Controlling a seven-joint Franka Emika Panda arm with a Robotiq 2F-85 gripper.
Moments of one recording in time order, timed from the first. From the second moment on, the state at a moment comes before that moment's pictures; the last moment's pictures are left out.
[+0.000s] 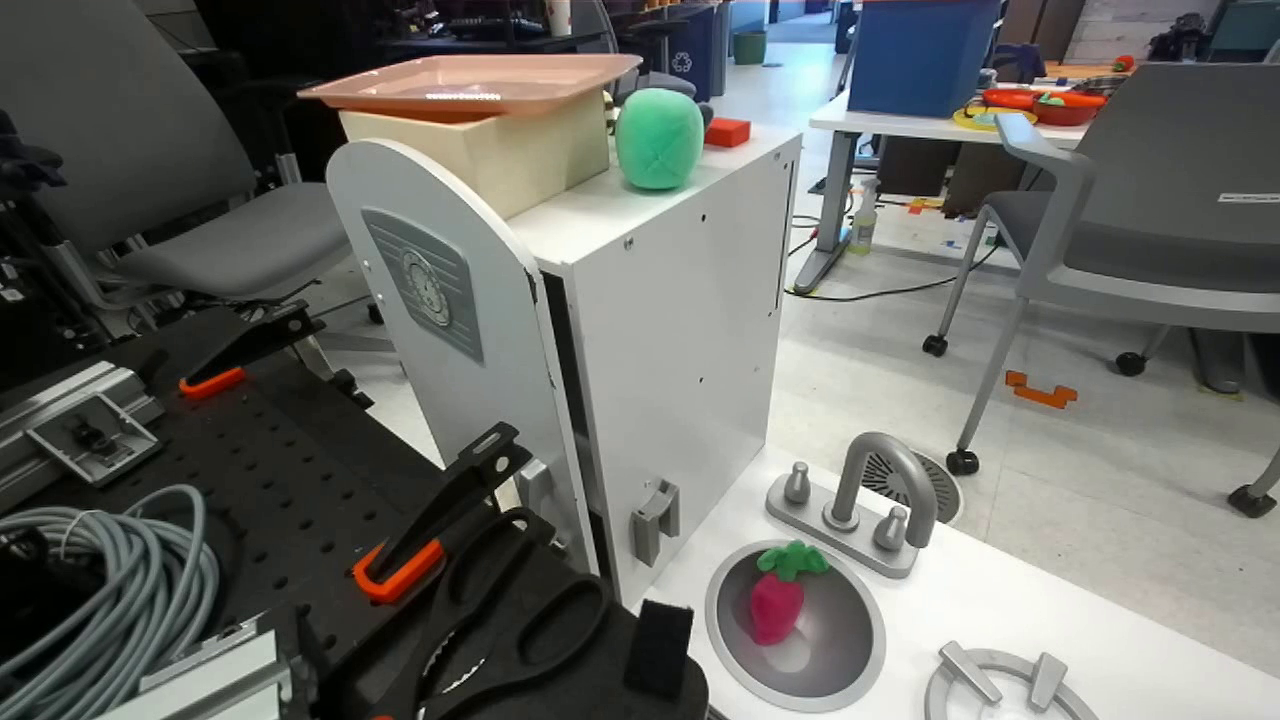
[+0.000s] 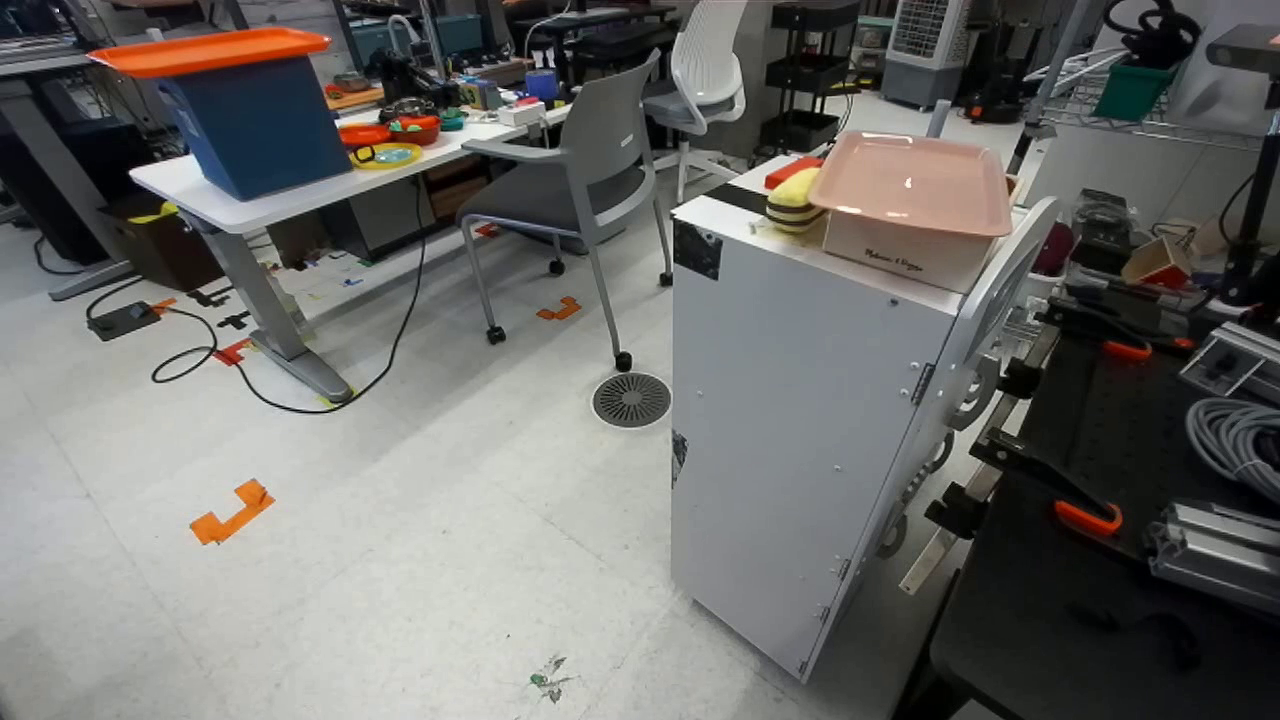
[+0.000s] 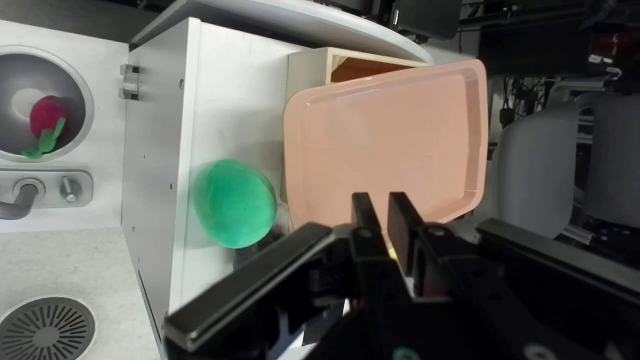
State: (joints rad) arm -0.27 0.22 -0.08 -1.83 0.42 1.66 -0.70
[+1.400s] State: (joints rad) arm -0.27 0.19 -0.11 -1.88 0.42 1.62 -0.76
